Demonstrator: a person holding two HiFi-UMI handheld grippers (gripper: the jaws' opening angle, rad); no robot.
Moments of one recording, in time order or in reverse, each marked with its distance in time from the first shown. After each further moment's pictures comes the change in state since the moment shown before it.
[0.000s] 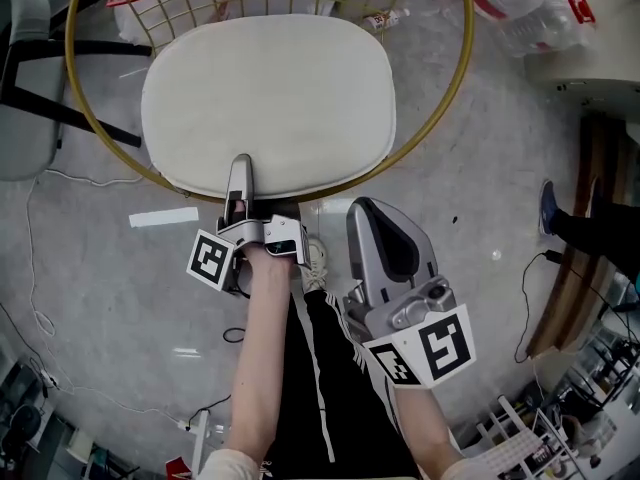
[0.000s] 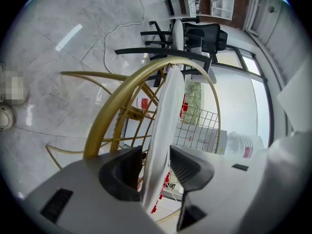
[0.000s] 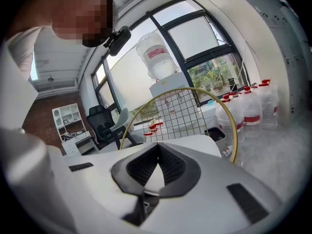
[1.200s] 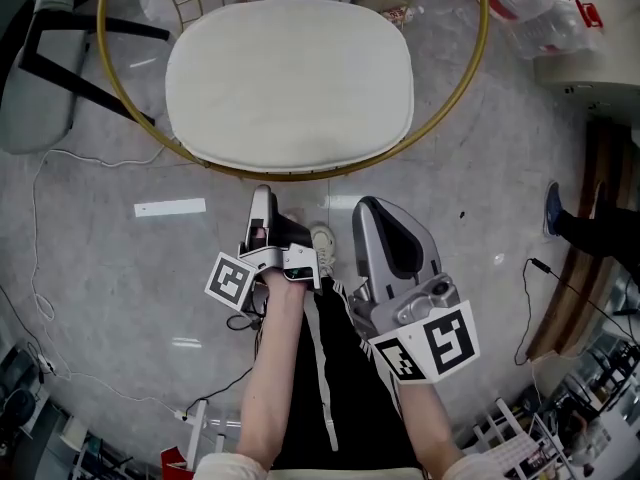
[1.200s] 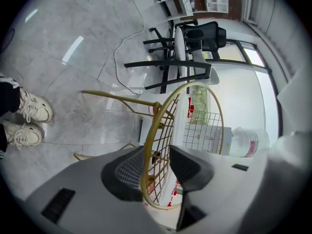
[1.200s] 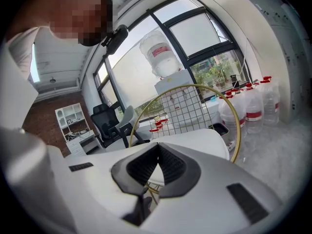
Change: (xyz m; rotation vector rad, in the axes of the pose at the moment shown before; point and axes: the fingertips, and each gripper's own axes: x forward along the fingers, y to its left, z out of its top) left arm -0.088 0.033 0.011 0.056 -0.014 0.122; right arm -0.022 0.031 -0.014 0.013 0.032 0.029
